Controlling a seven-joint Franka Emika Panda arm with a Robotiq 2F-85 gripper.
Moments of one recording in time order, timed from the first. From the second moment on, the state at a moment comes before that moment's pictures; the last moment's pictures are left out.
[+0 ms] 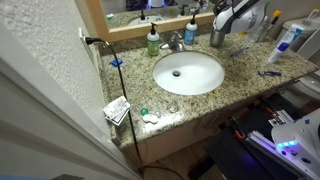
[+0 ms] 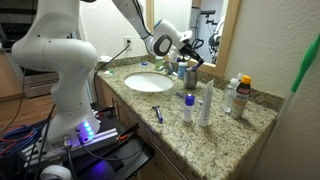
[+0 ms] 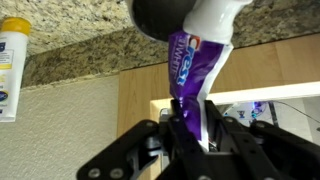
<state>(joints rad) 0.72 0.48 -0.87 -2.27 0.40 3.45 0.15</state>
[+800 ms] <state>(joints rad) 0.96 0.75 -1.06 -2.30 0.61 3.45 0.18</state>
